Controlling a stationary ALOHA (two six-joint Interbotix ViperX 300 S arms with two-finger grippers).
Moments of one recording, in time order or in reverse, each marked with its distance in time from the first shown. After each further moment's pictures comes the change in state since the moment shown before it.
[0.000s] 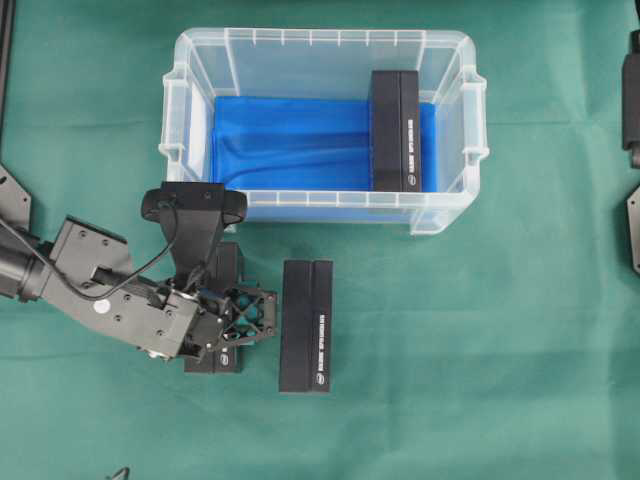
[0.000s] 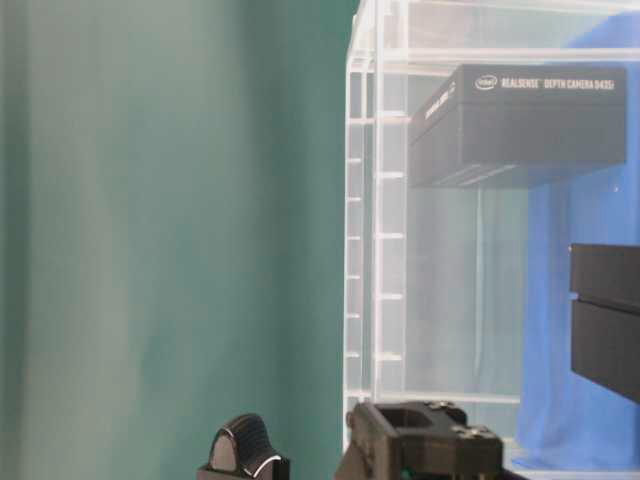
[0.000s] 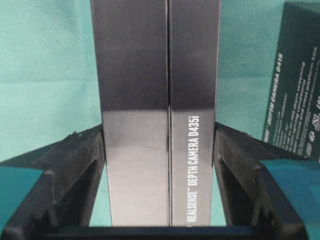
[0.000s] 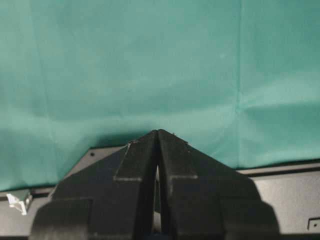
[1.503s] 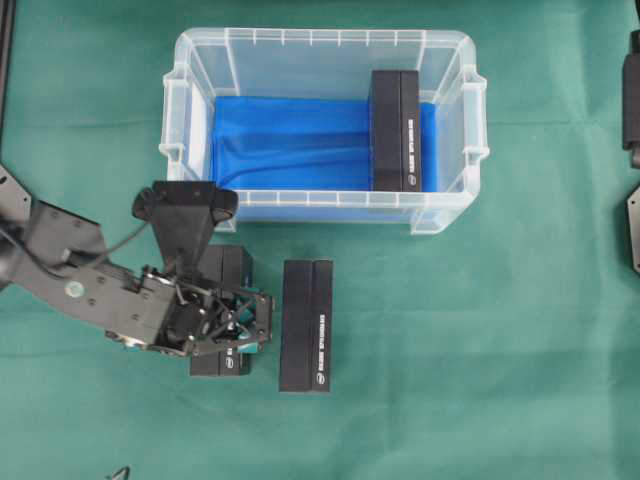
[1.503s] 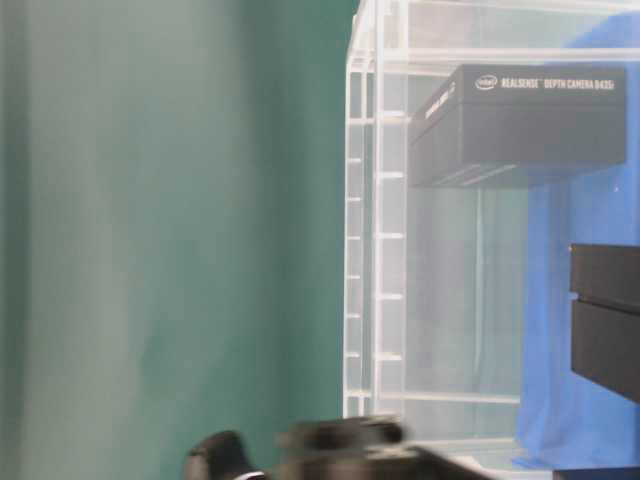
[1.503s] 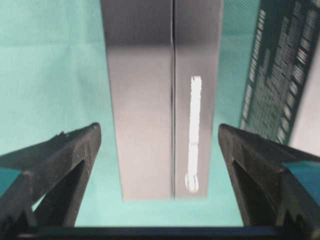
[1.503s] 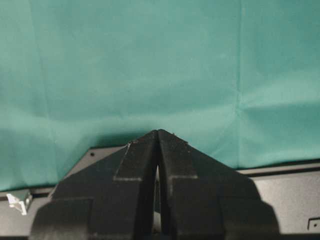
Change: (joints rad) left arm 0.008 -0.089 0.018 -0.081 -0.044 0.043; right arm 0.000 0.000 0.000 -0.002 0.002 0.000
